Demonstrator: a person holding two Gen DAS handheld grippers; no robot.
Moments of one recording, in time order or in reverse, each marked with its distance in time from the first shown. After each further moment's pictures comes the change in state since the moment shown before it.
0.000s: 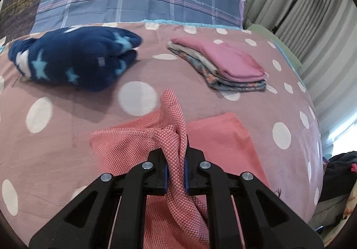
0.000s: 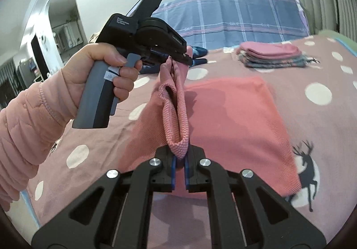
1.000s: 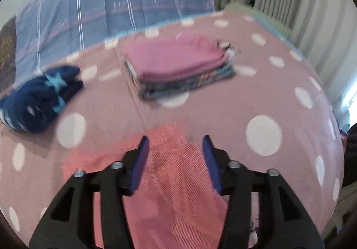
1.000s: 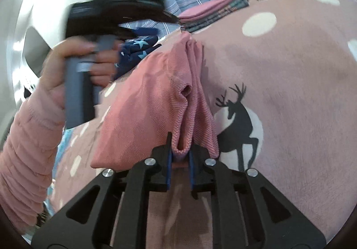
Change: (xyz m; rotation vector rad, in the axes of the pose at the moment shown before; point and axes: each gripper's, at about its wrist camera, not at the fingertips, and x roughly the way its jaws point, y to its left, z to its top) left arm 0.030 -0.138 0.007 0.258 -0.055 0.096; right arm -0.018 -0.127 -0.038 0.386 0.089 0.062
